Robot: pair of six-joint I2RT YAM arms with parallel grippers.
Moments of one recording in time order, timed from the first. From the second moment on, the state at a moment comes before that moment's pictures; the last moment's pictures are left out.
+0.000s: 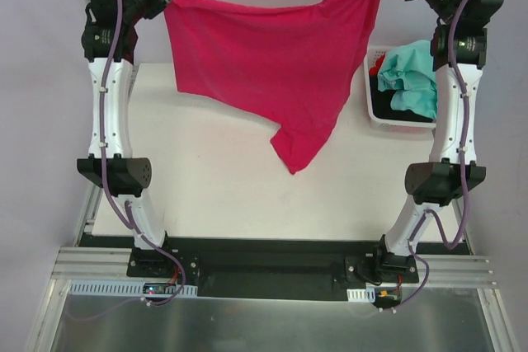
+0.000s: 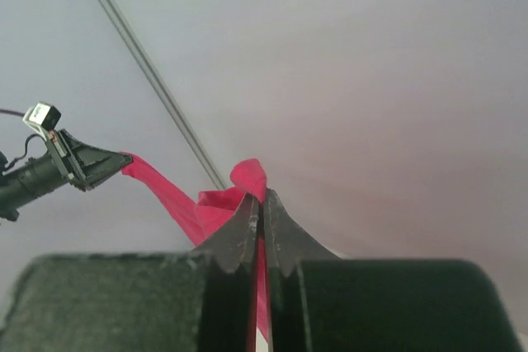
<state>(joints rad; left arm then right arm) 0.01 1.92 2.47 -0.66 0.27 -0.64 -0.06 1.86 2.35 -0.13 -0.72 0.64</state>
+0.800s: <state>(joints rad) 0.02 0.65 1.73 -0.60 0.23 -0.70 -0.08 0.67 1.69 -0.04 -0.82 0.80</state>
